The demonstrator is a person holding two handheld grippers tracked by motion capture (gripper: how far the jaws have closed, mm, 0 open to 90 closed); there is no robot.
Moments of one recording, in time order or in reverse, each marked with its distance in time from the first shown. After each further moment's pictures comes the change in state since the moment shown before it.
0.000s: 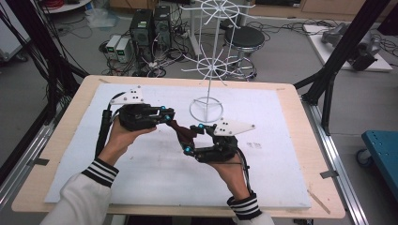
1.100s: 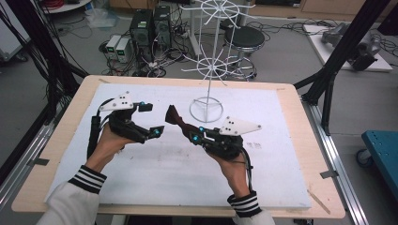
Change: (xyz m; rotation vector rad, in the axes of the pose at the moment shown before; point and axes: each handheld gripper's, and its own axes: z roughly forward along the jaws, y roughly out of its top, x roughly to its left) left arm 0.003 -0.023 -0.026 0.001 0.076 -0.018; right arm -0.006 0.002 -0.012 -0.021 -0.055 -0.033
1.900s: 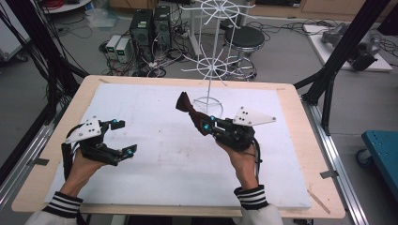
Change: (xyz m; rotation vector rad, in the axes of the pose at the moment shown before) left arm -0.006 -0.069 -0.066 -0.070 0.101 0.033; right arm -0.018 0.019 -0.021 -0.044 -0.062 0.010
